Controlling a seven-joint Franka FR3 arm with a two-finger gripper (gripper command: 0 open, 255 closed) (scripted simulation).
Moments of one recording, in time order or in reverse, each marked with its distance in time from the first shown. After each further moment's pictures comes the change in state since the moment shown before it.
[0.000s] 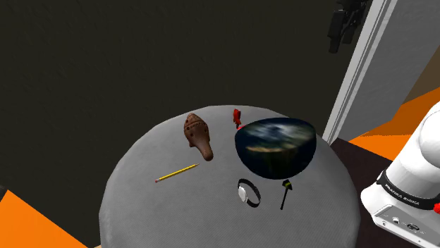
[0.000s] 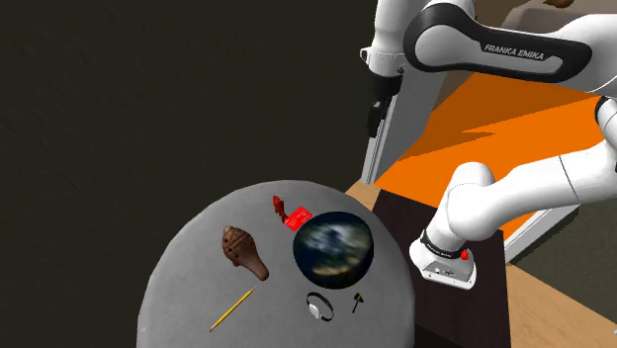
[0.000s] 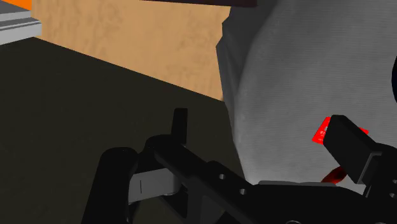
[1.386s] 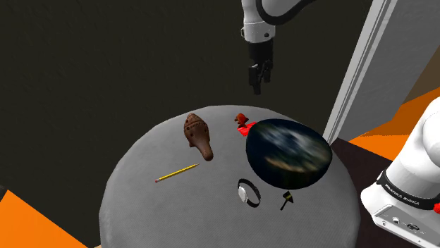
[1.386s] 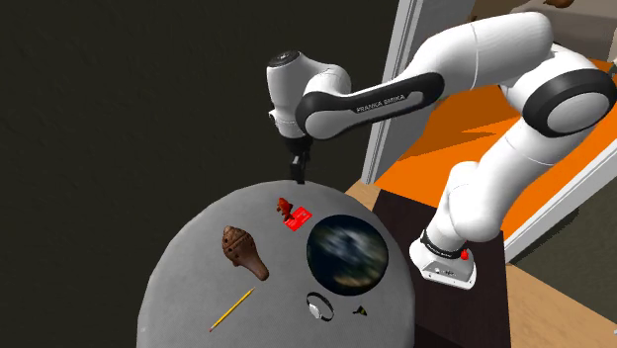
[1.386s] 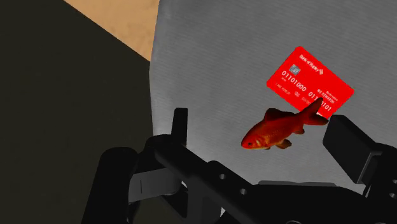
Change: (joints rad) arm 0.121 0.581 0.162 0.159 0.013 0.350 0.005
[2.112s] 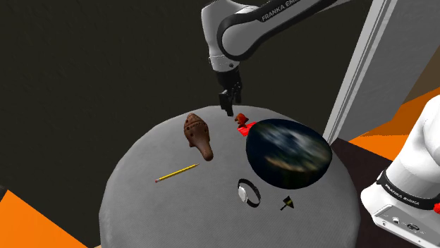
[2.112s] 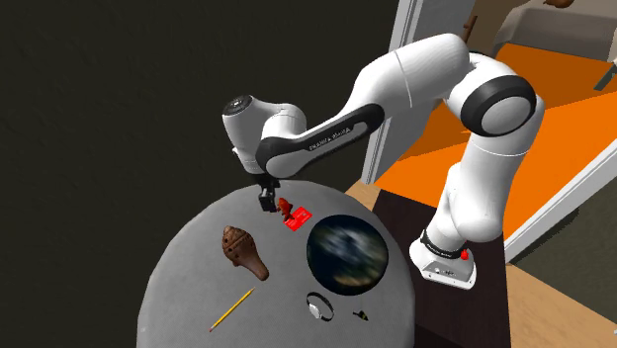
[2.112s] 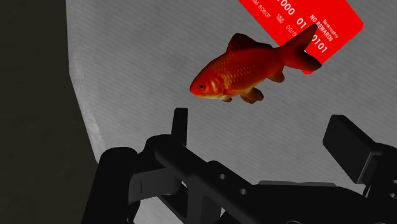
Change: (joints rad) arm 0.063 0.324 0.068 0.191 -0.066 0.089 0.023
